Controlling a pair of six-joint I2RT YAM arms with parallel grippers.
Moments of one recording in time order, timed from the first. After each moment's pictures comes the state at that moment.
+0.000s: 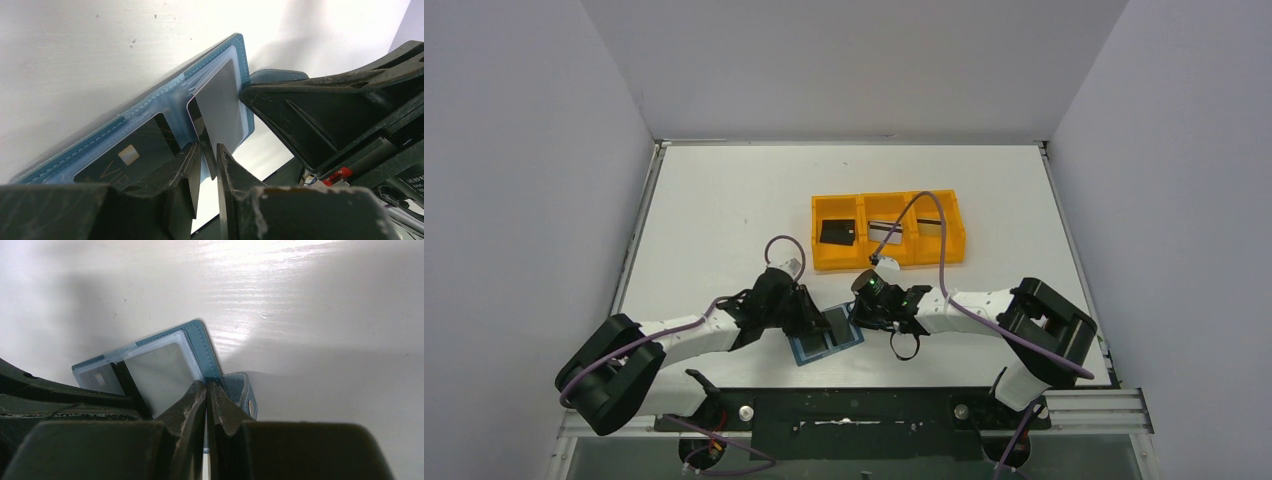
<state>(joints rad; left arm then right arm) -0.70 1.30 0.40 0.10 0.23 -1.02 0.97 1.59 0.75 -0.10 0.16 1.04</state>
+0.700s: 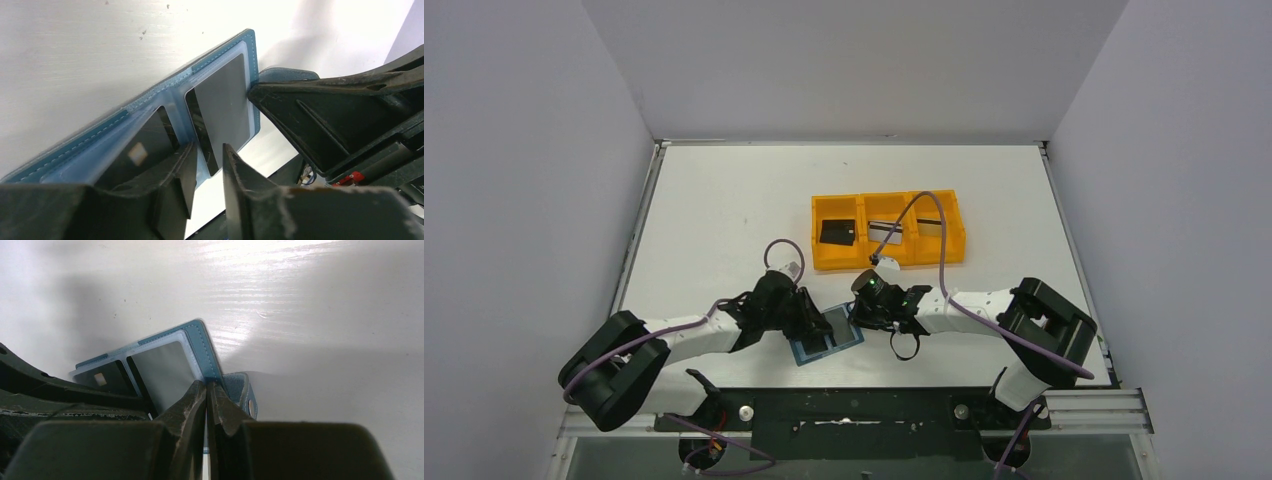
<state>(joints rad) -0.71 1.32 0.38 0.15 0.24 -1.06 0.97 1.59 0.75 -0.10 0.16 1.04</state>
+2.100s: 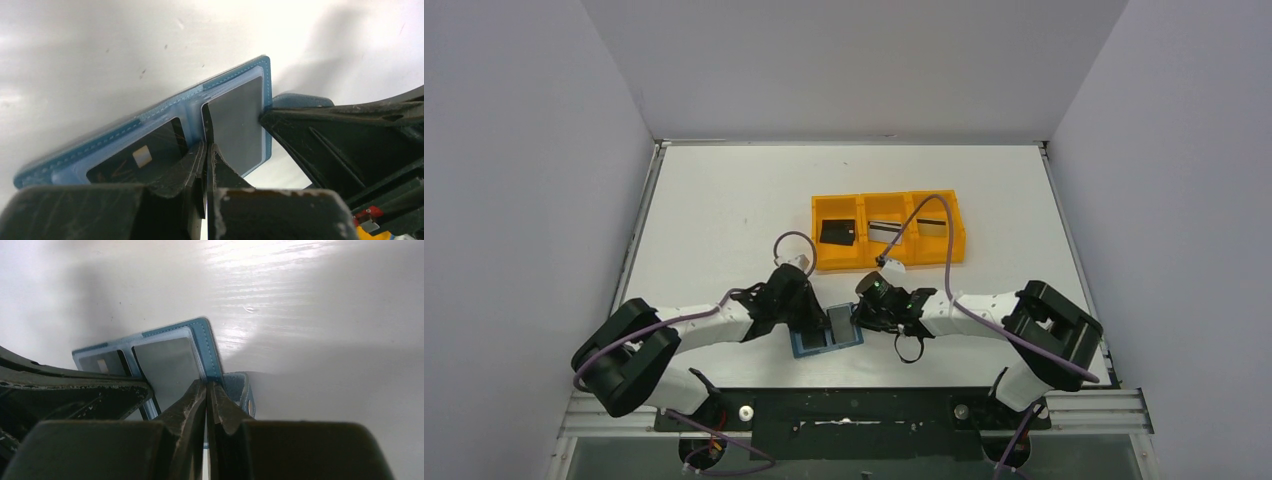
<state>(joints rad) -0.75 1.38 0.47 0.06 0.11 -1.00 0.97 1.57 0.72 -0.08 0.17 1.09</state>
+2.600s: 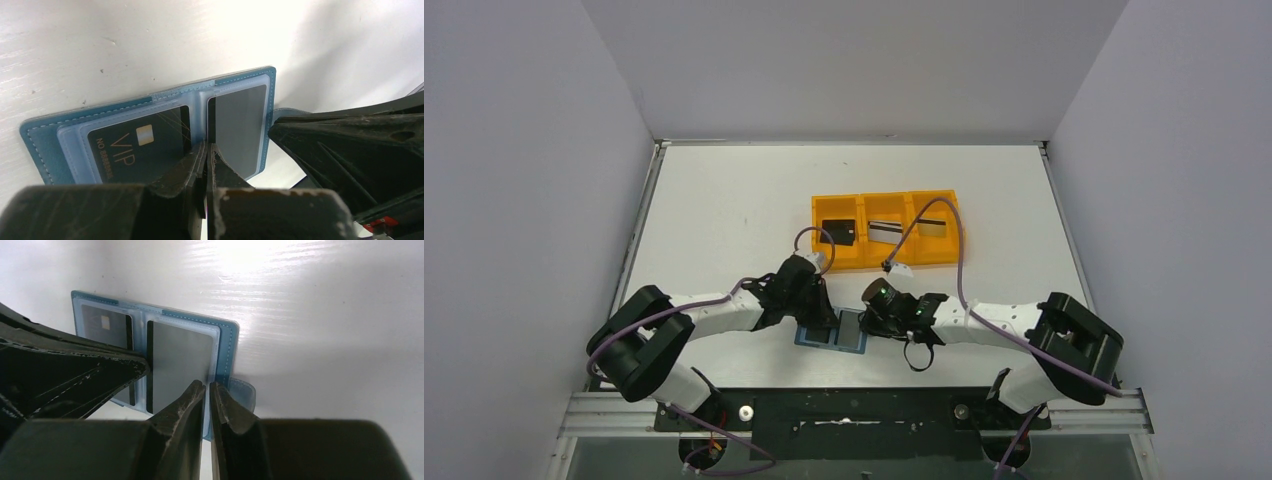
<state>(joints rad) -0.75 1.49 0.59 0.01 0.22 -0.81 1.00 1.45 0.67 -0.19 0.21 1.08</state>
